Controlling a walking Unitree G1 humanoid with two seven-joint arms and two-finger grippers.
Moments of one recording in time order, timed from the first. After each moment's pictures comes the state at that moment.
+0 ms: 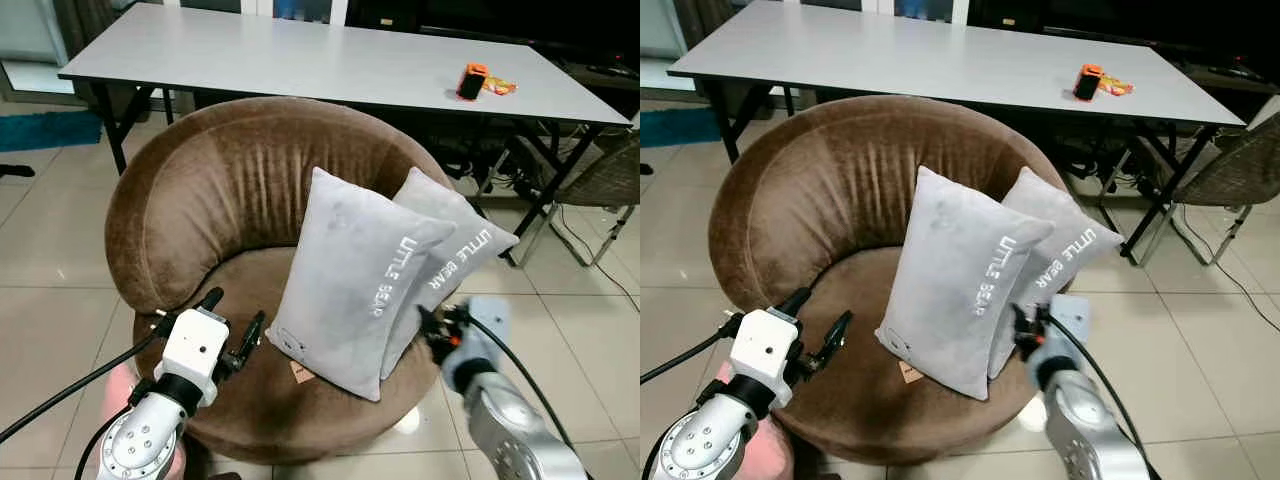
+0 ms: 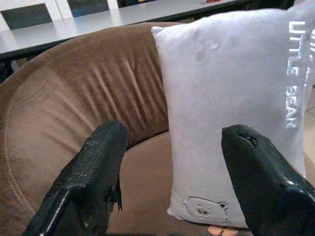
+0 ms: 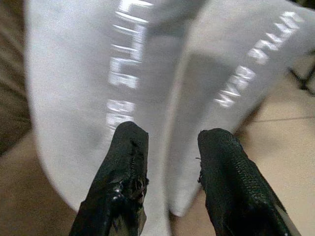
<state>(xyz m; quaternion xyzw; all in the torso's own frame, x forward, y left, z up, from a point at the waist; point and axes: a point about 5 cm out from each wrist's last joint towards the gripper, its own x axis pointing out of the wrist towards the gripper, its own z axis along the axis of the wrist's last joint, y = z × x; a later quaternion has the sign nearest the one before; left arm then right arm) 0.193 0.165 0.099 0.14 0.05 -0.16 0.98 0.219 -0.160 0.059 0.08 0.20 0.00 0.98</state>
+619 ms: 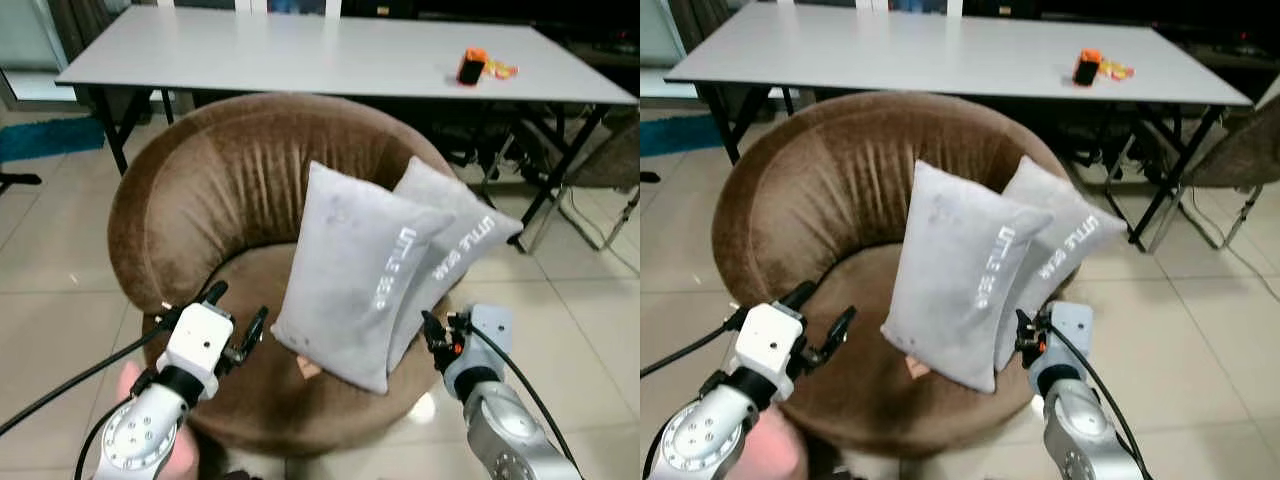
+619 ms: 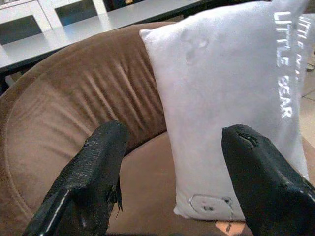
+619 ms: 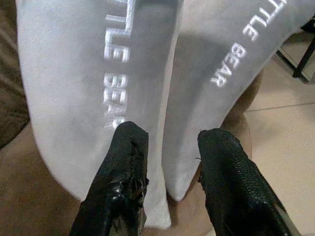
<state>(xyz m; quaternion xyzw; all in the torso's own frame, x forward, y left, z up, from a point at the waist) 0.201 0.164 0.103 0.15 0.03 -0.18 0.97 0.214 -0.153 0.061 0.08 0.19 0.00 0.98</state>
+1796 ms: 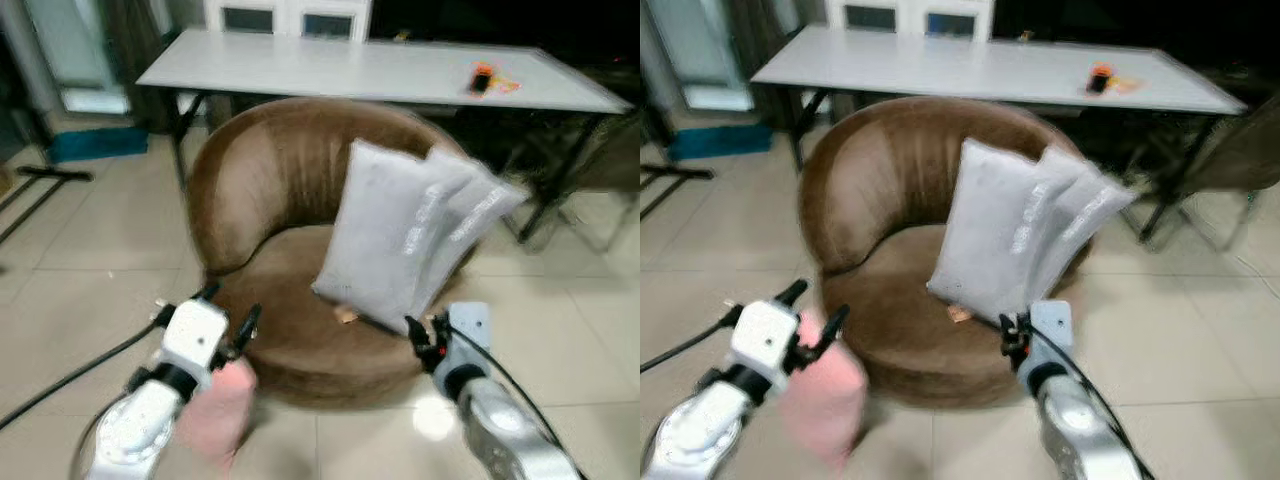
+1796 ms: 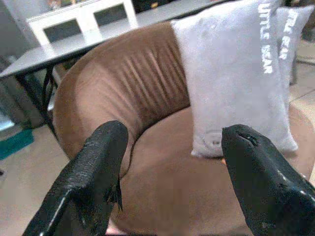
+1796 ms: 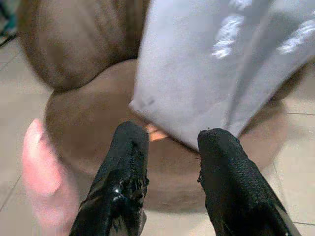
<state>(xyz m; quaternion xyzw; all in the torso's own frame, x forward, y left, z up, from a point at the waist) 0.204 0.166 0.098 0.15 0.04 -0.17 0.97 0.215 -0.147 0.059 0.03 0.22 0.07 0.97</state>
